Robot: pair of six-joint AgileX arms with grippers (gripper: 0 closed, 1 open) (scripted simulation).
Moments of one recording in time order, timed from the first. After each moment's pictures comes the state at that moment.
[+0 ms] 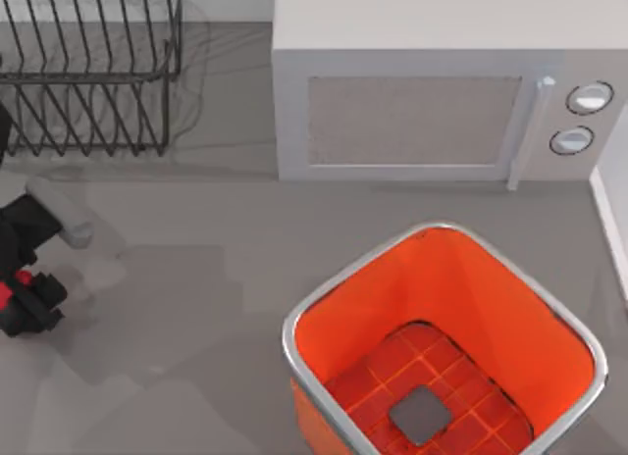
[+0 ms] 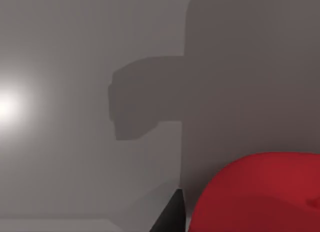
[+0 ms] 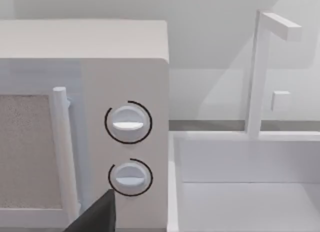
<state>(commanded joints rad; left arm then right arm) 0.03 1.88 1.02 -0.72 0.01 0.81 0.00 0.00 0.00 0.00 0.00 0.00</state>
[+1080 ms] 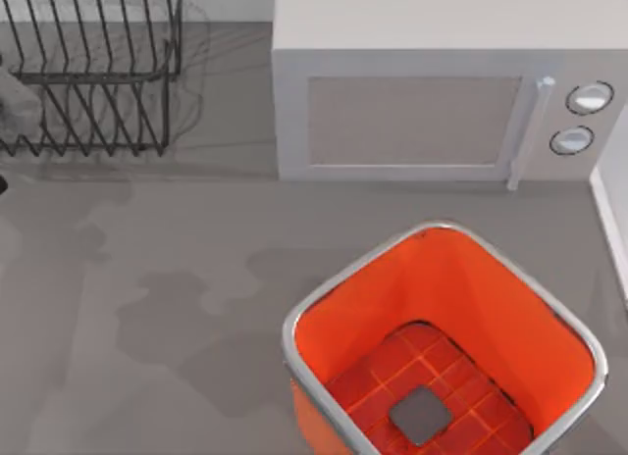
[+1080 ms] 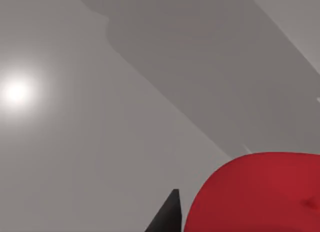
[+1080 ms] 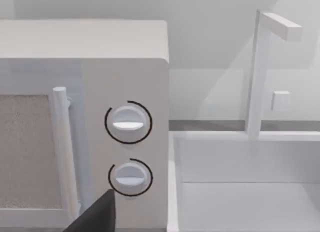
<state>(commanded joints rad) 0.03 1.69 1.45 -1.33 0.01 0.80 0.00 0.00 0.00 0.00 0.00 0.00</state>
